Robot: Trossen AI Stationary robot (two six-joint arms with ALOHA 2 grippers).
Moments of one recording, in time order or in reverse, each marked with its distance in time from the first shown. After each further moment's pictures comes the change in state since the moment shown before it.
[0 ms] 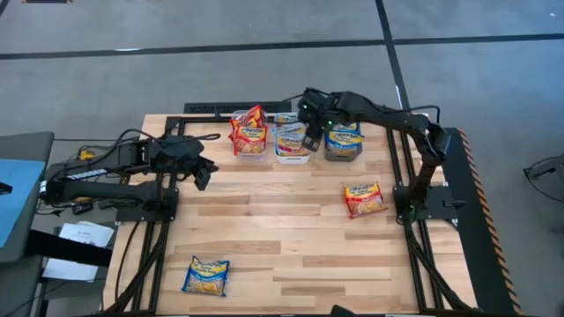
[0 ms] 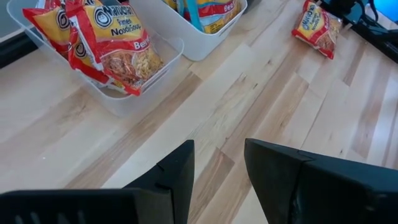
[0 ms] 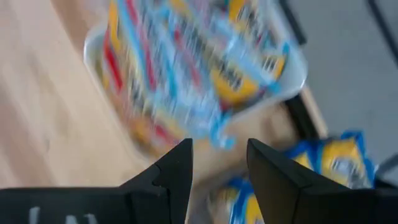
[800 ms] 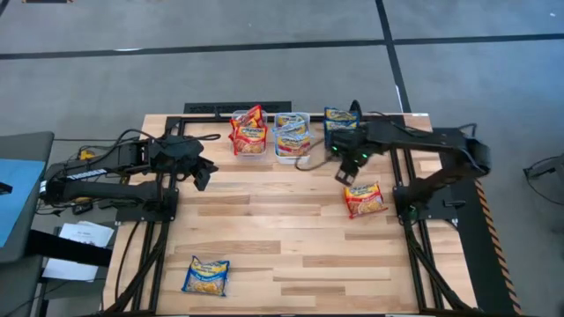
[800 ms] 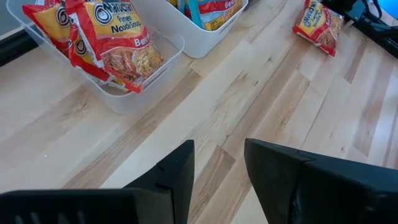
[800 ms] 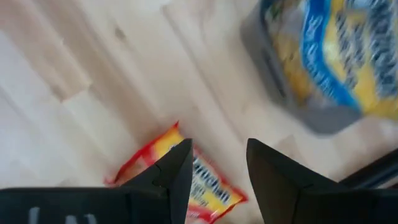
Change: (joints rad) left arm 0.000 -0.002 0.000 -0.011 0.003 0.003; right arm 0.184 -0.352 -0.412 -0.256 -0.011 0.320
